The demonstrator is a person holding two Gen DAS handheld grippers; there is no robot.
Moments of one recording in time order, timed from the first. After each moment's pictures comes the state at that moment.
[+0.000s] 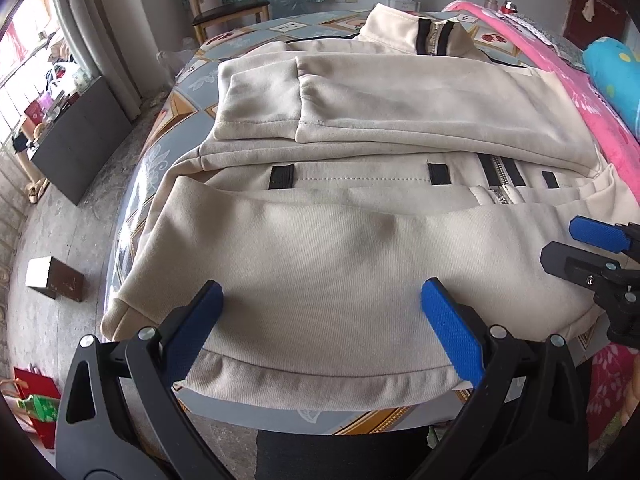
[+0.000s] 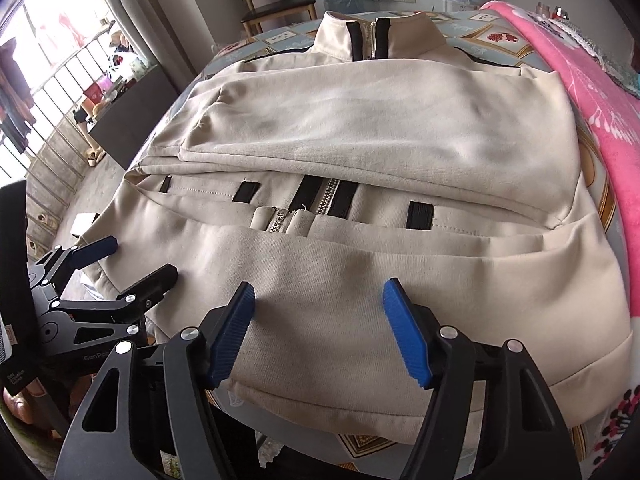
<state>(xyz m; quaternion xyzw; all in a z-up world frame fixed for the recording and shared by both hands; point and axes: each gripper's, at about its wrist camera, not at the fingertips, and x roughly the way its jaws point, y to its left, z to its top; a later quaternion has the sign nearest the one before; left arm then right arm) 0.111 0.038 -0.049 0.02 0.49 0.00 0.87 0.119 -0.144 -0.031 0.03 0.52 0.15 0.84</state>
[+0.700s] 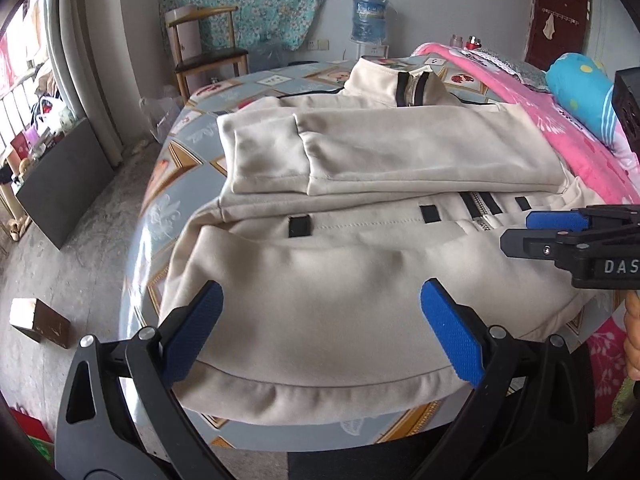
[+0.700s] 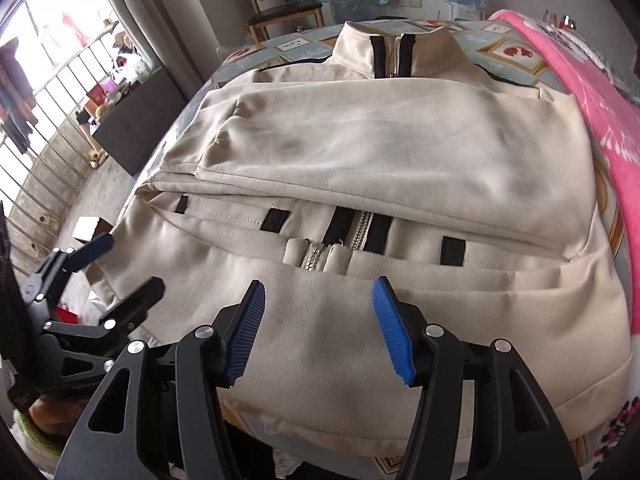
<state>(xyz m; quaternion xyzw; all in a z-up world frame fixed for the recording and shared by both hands) 0.095 0.062 -0.028 0.02 0.40 -0.05 0.91 0.136 -0.117 -0.020 0.02 0.51 0.15 0.85</state>
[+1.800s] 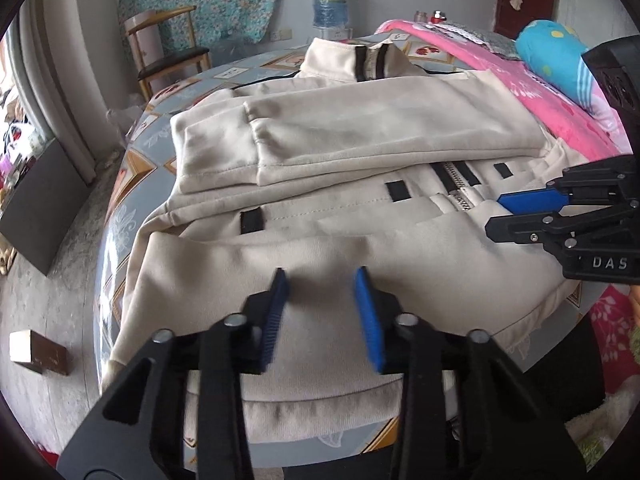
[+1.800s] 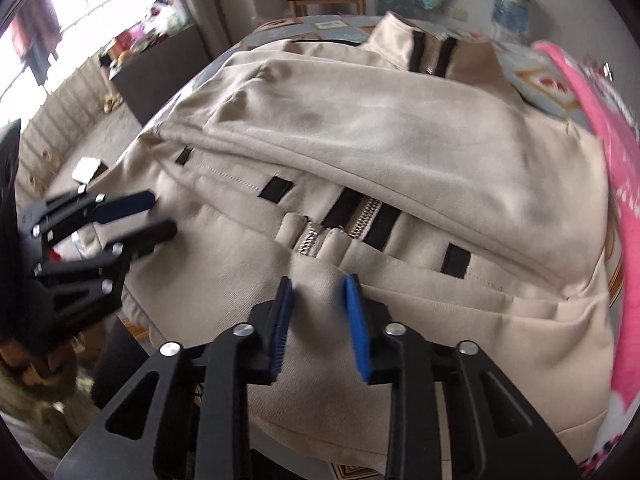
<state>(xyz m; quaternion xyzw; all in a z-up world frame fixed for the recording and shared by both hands) 0.104 0.040 -0.046 0.06 0.42 -0.11 0.90 0.128 -0.108 -0.030 -0.08 0.51 0.21 0.83</state>
